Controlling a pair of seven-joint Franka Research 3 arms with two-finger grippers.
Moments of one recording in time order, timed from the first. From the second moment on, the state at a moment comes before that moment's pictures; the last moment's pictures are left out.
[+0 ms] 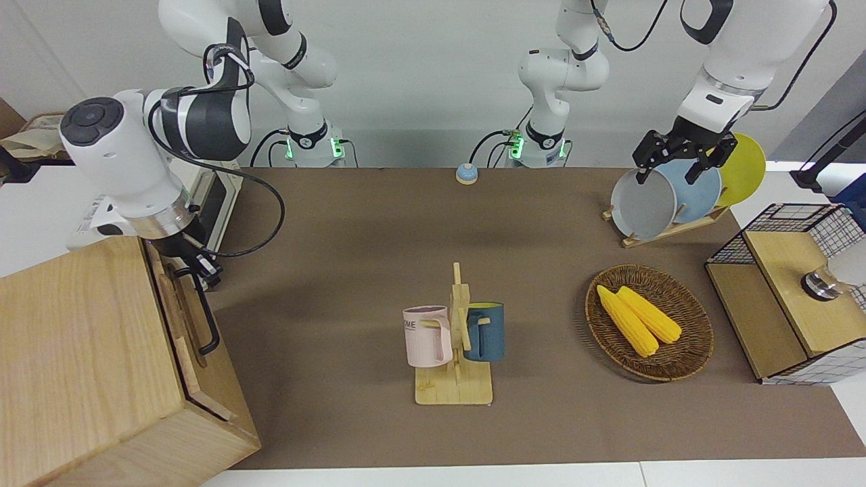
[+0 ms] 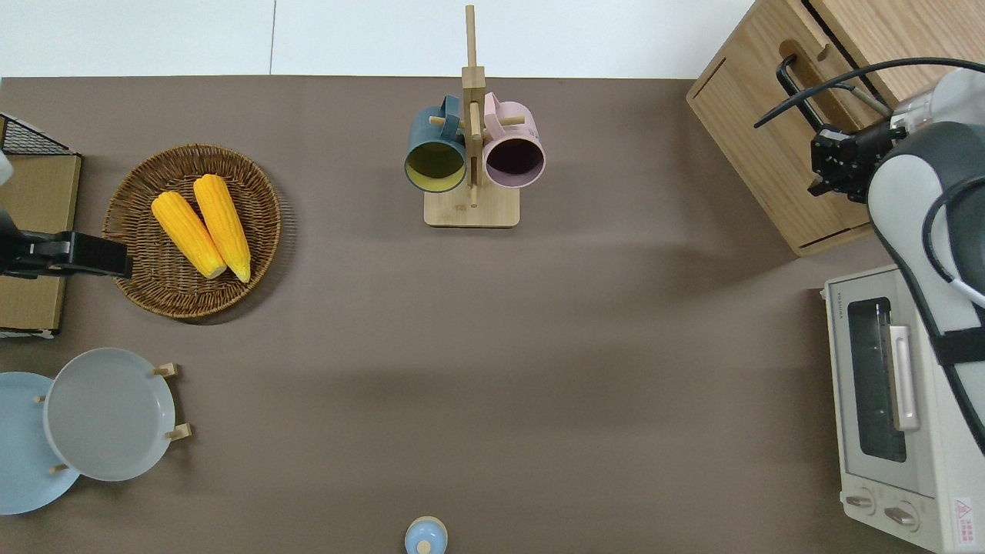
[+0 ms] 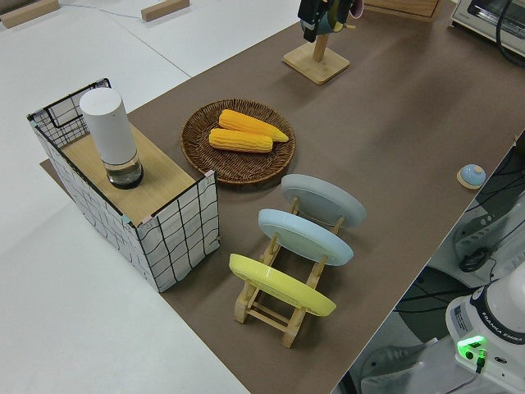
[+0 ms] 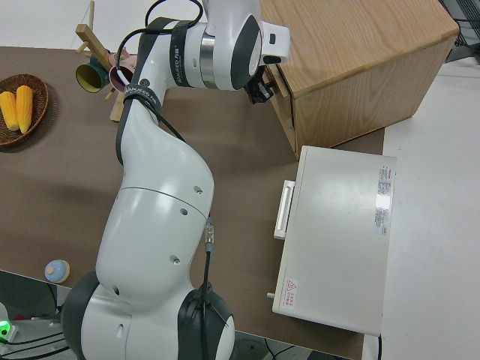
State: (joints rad) left arm -0.15 0.04 0.15 -1.49 -0.02 1.55 0.05; right arm -0.11 0.40 0.06 -1.33 -0.02 1.76 0.67
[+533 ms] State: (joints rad) left arm -0.15 0.04 0.15 -1.49 -0.02 1.55 0.05; right arm -0.13 0.40 0.08 -1.33 -0.01 1.76 0.66
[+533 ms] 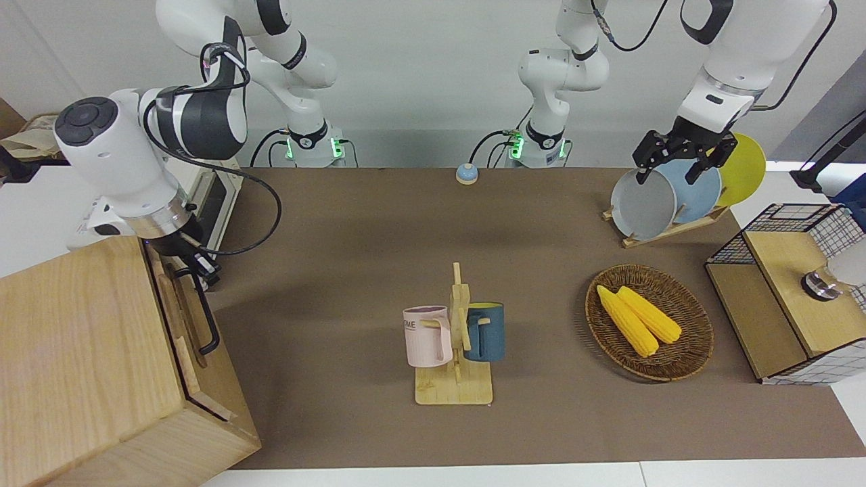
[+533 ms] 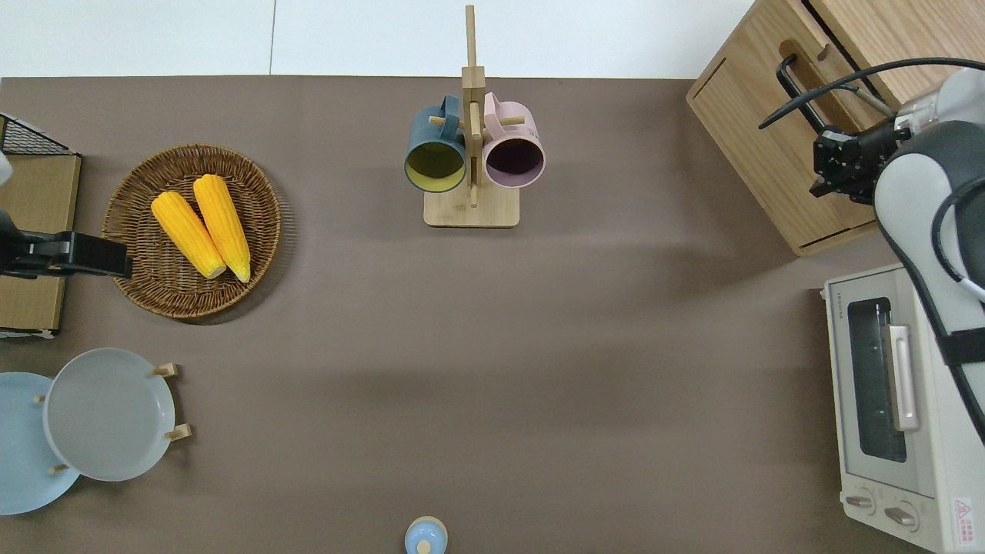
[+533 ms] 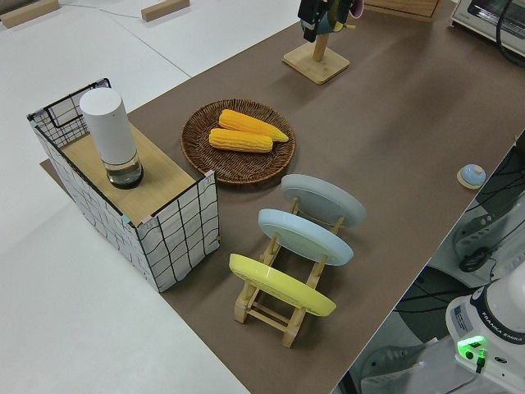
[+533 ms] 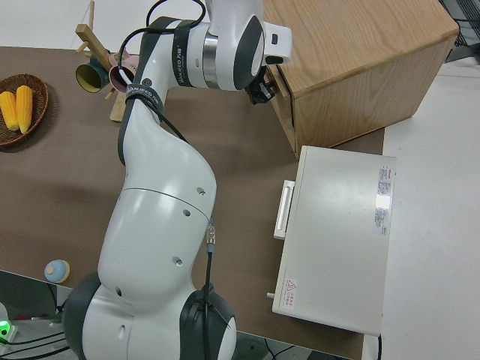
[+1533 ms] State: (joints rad) left arm -0.15 0.04 0.15 -1.49 -0.02 1.55 0.05; right arm 0.05 0.37 0.09 -1.31 -0.02 1.74 0.71
